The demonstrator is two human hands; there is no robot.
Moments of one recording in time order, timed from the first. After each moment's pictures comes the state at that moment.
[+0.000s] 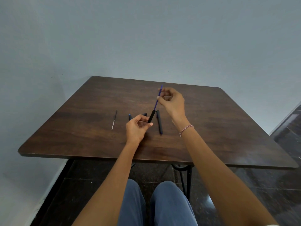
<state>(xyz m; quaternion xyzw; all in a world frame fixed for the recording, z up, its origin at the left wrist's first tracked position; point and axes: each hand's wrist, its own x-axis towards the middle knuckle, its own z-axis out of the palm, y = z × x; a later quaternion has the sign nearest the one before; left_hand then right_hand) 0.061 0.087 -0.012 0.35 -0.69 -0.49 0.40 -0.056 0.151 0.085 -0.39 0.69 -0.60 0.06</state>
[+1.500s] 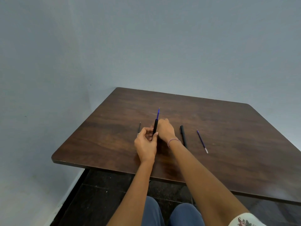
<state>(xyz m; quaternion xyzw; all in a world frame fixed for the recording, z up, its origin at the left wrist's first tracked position) 0.089 0.070 -0.015 0.43 -0.60 -0.41 0.53 -0.018 0.042 0.014 -0.54 0.82 -0.19 0.05</state>
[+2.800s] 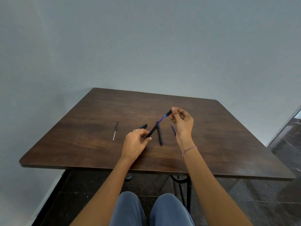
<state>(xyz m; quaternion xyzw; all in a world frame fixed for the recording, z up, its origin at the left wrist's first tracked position) 0.084 0.082 -0.011 0.25 -0.84 -0.29 0.39 -0.056 0.171 0.069 -0.19 0.53 -0.81 0.14</state>
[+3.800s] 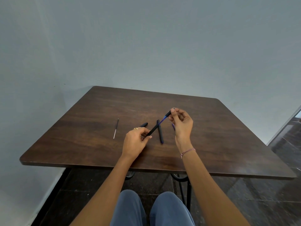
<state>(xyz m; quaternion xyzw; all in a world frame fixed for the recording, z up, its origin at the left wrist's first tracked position) 0.083 0.083 -0.013 0.26 -0.84 -0.29 0.39 -0.055 0.170 0.052 -0.21 0.54 -0.81 0.12</state>
